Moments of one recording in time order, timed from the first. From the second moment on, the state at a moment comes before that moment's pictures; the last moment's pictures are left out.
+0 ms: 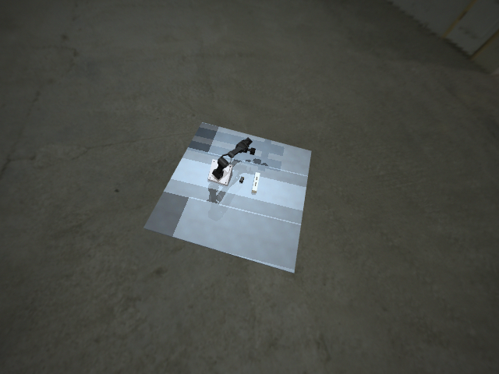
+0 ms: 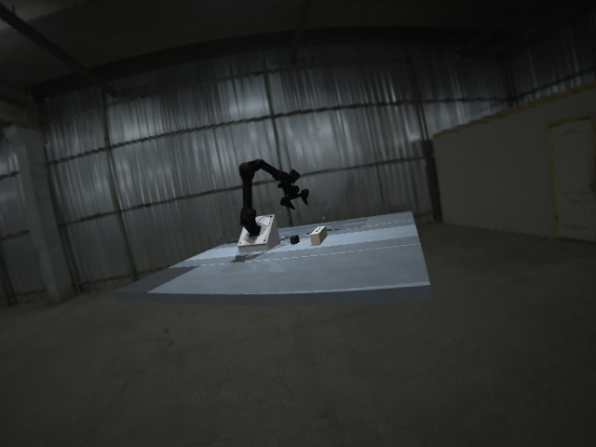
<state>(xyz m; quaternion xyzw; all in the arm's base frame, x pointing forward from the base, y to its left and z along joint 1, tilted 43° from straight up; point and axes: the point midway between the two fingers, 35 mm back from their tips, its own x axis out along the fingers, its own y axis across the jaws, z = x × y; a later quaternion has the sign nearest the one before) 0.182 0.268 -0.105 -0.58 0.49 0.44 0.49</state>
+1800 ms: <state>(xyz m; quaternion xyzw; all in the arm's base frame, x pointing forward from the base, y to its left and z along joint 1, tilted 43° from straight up) 0.213 0.028 -0.037 -0.64 0.67 0.24 0.29</state>
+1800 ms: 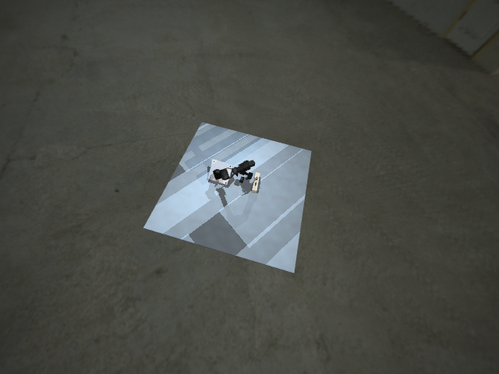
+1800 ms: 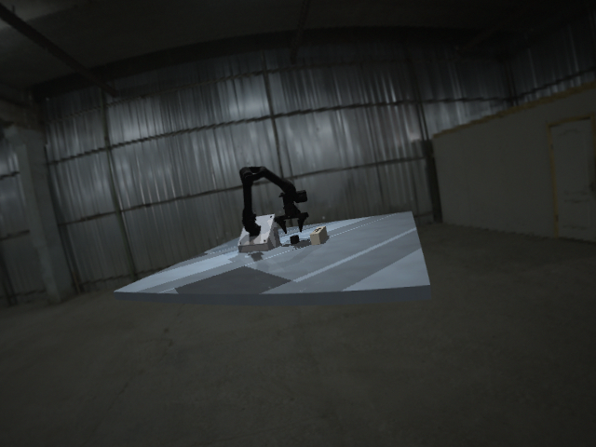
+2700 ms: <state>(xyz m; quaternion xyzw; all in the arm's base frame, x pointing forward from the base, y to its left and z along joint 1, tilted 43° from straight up) 0.213 0.001 -0.067 -0.64 0.67 0.24 0.29</state>
